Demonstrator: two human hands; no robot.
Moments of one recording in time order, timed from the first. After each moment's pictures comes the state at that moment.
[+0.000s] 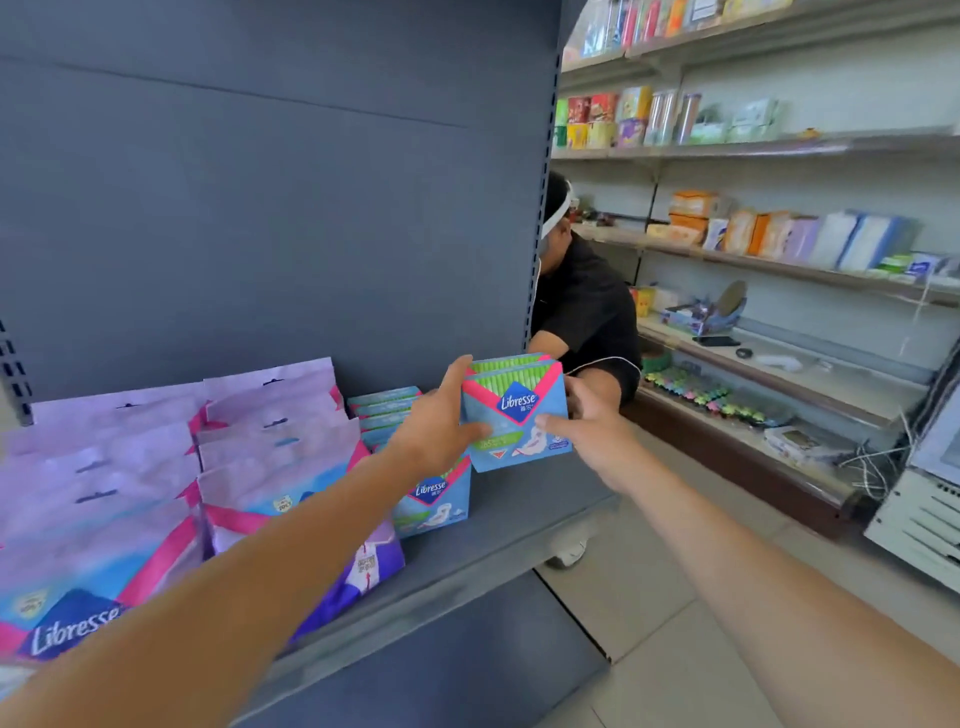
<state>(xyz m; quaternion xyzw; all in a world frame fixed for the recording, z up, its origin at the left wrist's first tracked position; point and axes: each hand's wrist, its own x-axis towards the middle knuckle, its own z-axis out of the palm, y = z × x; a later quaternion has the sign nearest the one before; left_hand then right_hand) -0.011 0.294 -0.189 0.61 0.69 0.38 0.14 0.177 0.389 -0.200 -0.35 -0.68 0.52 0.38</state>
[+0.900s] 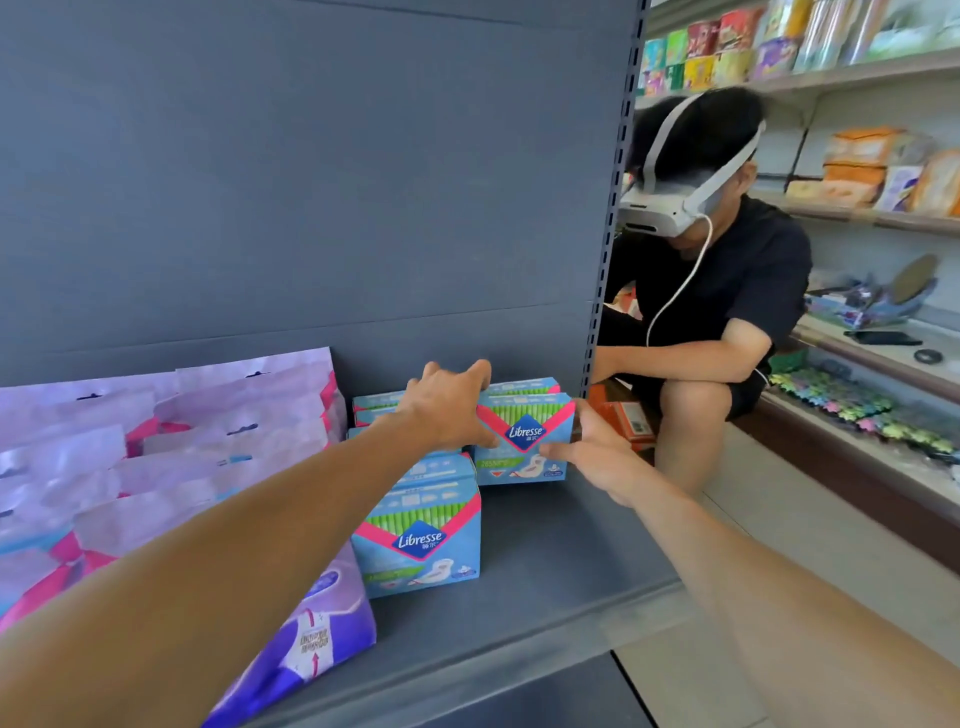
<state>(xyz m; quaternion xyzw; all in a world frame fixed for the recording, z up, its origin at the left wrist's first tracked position) -0.062 0.427 -0.215 0.55 0.83 0.11 0.01 0.101 0.552 -0.290 -0.34 -0.74 0.52 0.25</state>
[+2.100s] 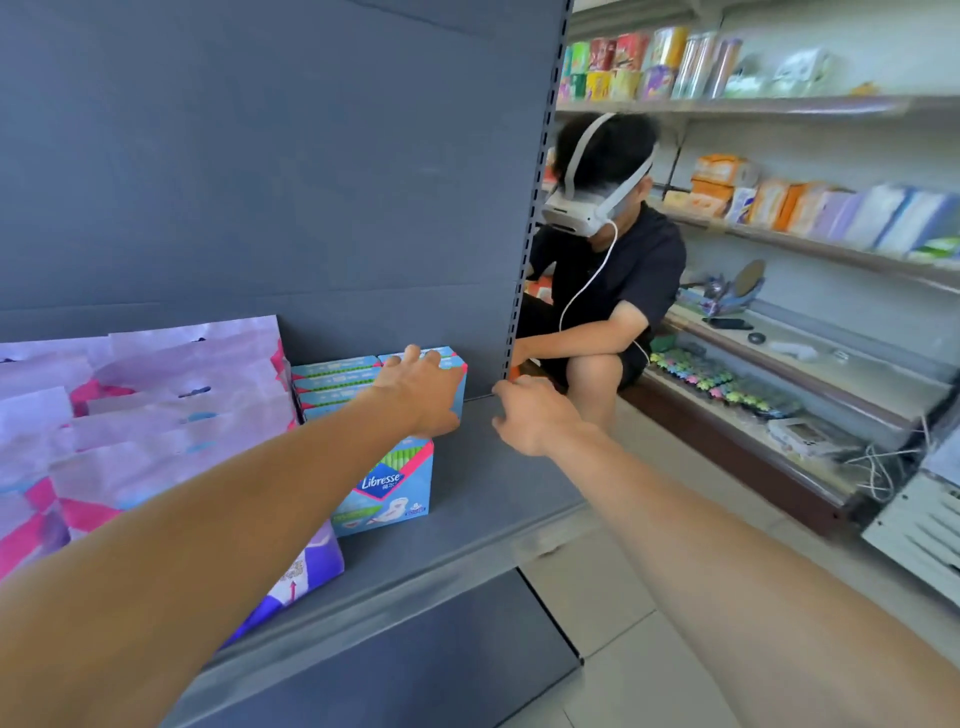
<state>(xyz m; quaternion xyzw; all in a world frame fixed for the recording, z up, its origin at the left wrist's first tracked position) -0.026 0.398 -0.213 0.64 0.77 -0.05 -0.08 0.122 0.475 -0.237 -0.44 -0.90 0.01 0.04</state>
